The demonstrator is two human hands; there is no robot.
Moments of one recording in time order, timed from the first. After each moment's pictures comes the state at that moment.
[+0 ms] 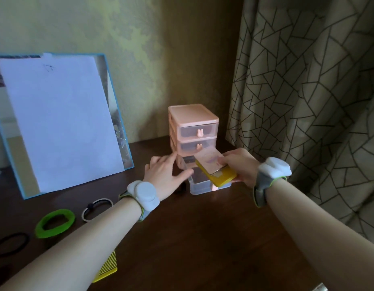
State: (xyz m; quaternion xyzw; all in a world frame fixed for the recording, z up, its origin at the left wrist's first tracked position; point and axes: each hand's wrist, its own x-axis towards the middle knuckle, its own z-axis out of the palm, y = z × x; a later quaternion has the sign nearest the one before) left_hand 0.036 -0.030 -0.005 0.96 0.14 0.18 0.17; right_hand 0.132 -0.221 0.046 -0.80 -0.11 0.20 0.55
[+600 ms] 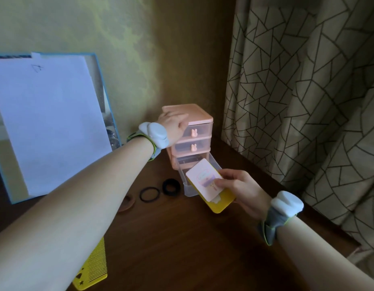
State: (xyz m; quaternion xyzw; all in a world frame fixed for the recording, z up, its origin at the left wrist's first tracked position) left_hand 0.120 -0.019 0.083 0.97 0.05 0.21 0.13; right_hand 0.106 -0.248 0.004 -0.73 -0.14 0.24 0.63
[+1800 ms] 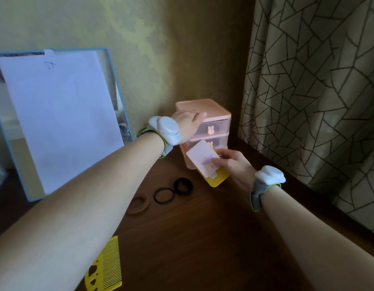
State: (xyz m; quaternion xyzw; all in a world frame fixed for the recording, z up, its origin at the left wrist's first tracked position) left_hand 0.120 -0.015 0.088 0.97 0.07 0.18 0.17; right_hand 0.160 -0.176 -0.002 -0.72 -0.19 0.19 0.63
